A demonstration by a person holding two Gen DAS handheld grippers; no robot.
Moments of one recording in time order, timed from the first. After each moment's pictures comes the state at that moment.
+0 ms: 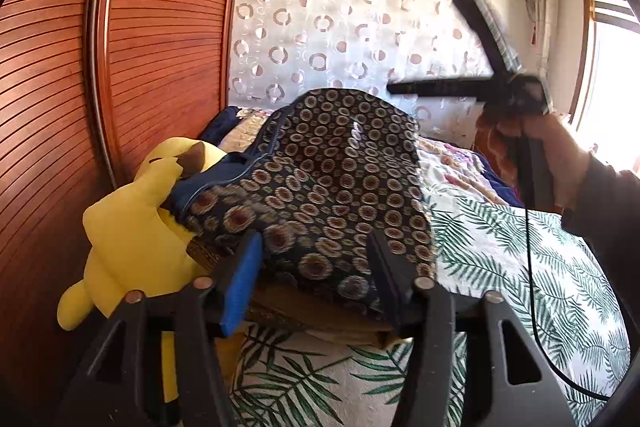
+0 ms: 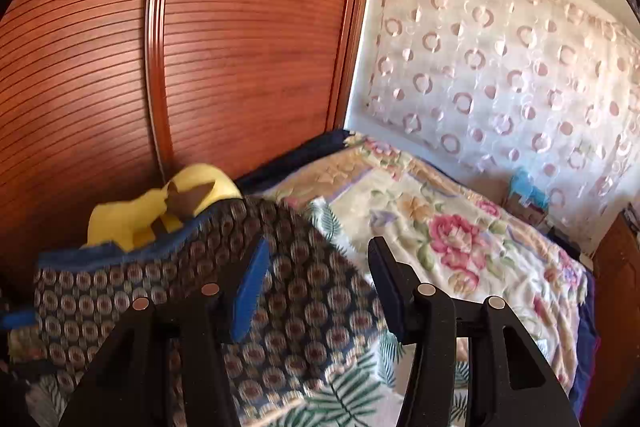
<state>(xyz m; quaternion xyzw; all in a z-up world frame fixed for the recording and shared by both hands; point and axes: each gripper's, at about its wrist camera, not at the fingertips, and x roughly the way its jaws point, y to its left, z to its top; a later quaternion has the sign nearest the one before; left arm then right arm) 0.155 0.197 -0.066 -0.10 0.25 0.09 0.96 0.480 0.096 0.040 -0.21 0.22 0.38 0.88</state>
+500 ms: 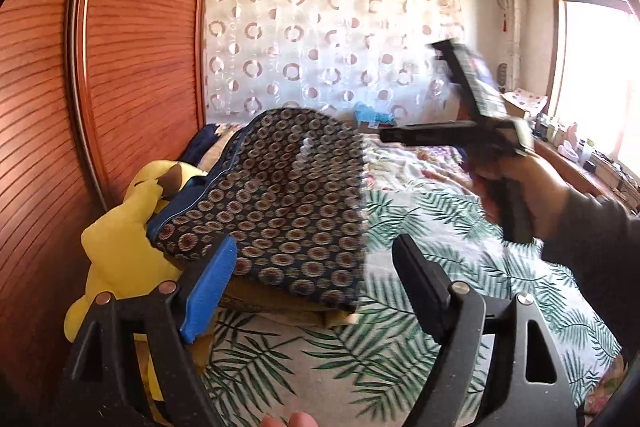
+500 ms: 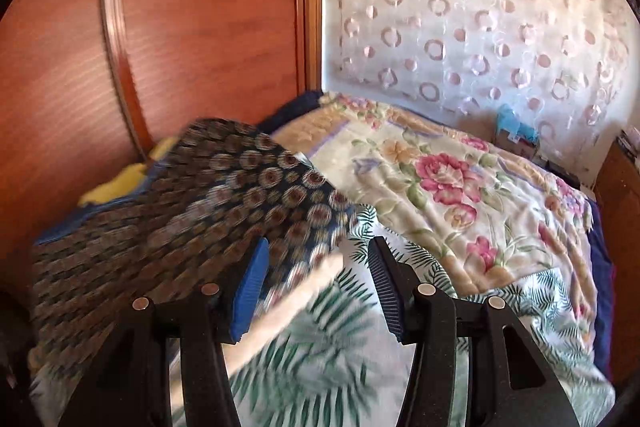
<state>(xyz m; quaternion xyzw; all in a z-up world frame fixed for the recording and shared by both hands) 0.128 0.150 -0.036 -0.06 0.24 0.06 0.97 0.456 0.042 0.023 -0.13 0.26 0.35 0.89</state>
